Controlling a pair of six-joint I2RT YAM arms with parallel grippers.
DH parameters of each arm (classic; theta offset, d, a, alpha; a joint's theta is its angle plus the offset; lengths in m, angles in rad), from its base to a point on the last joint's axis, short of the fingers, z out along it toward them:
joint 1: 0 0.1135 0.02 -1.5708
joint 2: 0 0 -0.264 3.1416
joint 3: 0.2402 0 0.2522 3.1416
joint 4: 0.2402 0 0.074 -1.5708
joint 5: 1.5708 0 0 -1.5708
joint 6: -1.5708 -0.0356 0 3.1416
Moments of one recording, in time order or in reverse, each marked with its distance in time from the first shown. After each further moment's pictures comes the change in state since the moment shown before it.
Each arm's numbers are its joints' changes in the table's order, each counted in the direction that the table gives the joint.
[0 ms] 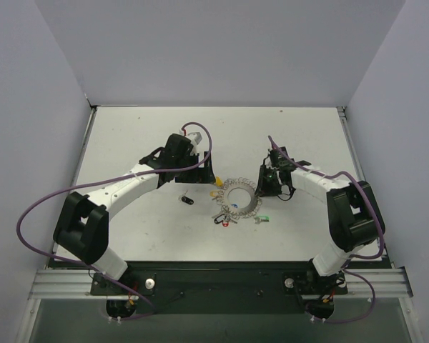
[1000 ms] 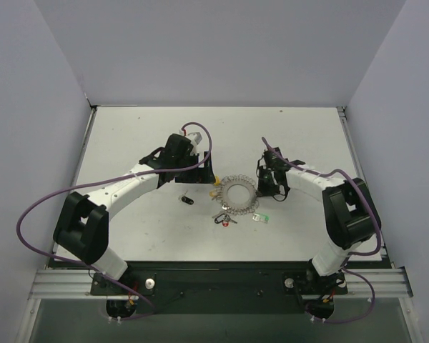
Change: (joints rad) left arm 0.000 0.000 0.000 0.000 0.000 0.000; right arm 0.045 0.032 0.022 0.017 0.113 -0.006
